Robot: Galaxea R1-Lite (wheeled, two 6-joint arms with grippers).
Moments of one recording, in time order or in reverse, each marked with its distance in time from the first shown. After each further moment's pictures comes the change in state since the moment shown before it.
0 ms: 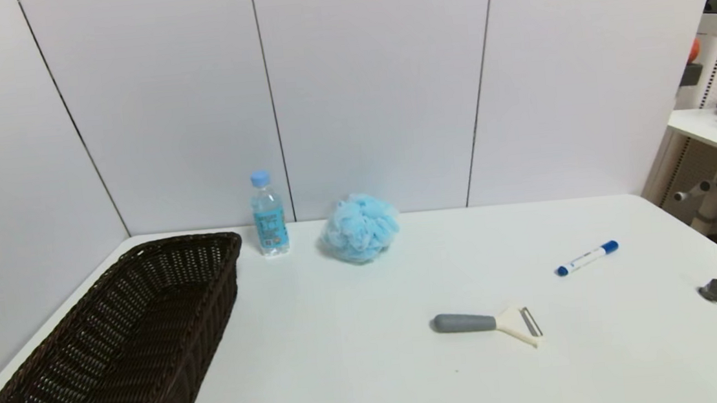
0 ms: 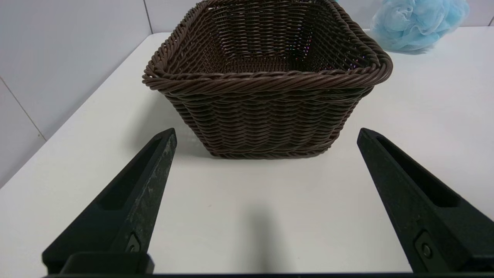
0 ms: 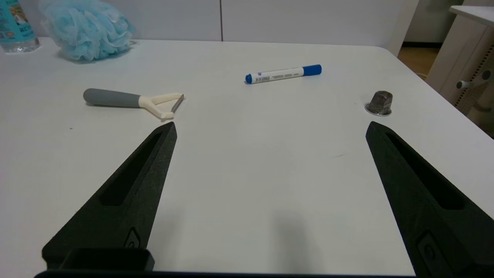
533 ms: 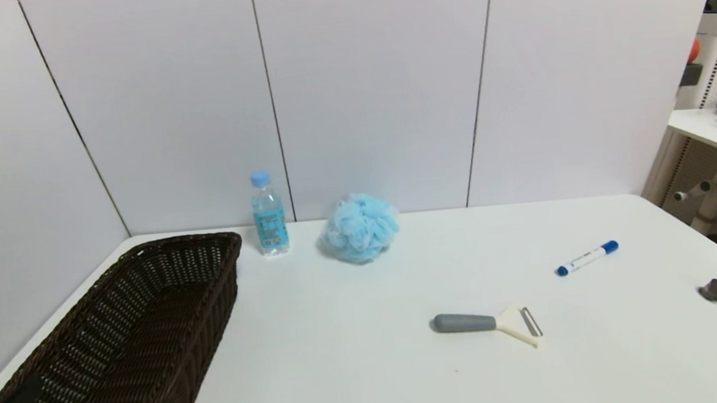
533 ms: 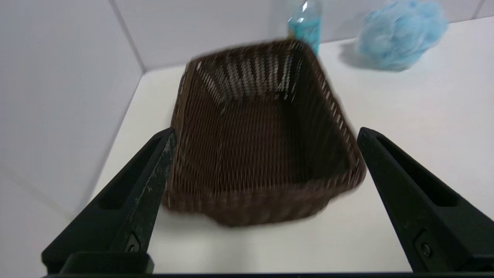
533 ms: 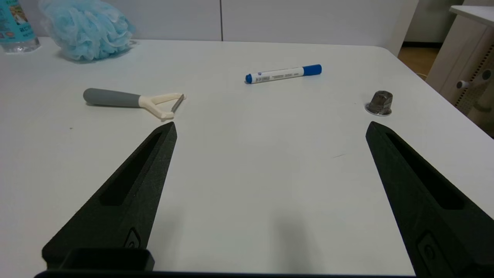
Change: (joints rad) left arm -0.002 0.553 -0.398 -0.064 -0.097 0.139; right arm 0.000 0.000 0.000 0.000 0.000 0.000
